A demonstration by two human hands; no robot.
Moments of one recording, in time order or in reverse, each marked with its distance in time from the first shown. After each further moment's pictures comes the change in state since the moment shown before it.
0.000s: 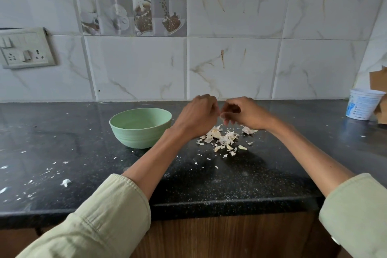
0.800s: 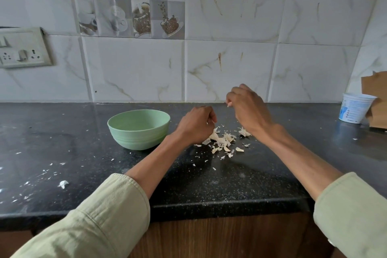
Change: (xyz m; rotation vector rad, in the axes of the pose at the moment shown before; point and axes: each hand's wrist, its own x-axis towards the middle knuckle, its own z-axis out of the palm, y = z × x) left_hand -0.002 -0.010 0.018 -0.062 -0.095 -0.099; right_hand -0.003 -0.021 0.002 -0.760 0.379 -0.074
